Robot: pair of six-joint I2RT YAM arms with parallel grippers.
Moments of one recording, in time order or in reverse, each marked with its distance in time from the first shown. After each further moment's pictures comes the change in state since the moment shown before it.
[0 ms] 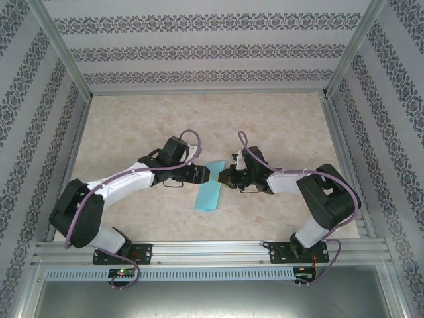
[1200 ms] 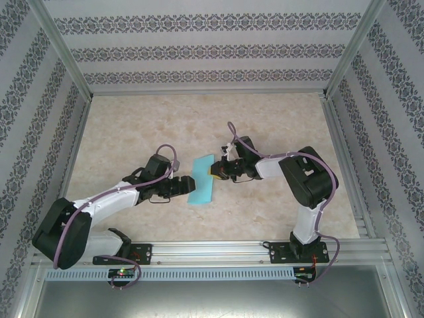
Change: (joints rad) left arm 0.061 -0.165 -0.318 0.132 0.016 -0.294; right arm -0.039 0.251 0.205 -0.011 -0.148 -0.067
